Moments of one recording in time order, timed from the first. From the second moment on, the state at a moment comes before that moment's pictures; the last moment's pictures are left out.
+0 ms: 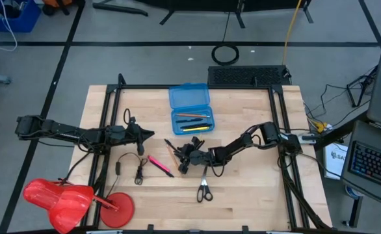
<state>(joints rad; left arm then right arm) 0.01 0.73 0.01 0.37 -0.29 -0.13 0.16 2.27 1.12 0.61 0.47 0.33</state>
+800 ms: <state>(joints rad) 0.01 0.73 0.01 0.37 -0.29 -0.13 0.14 2.27 1.12 0.64 0.34 0.25</state>
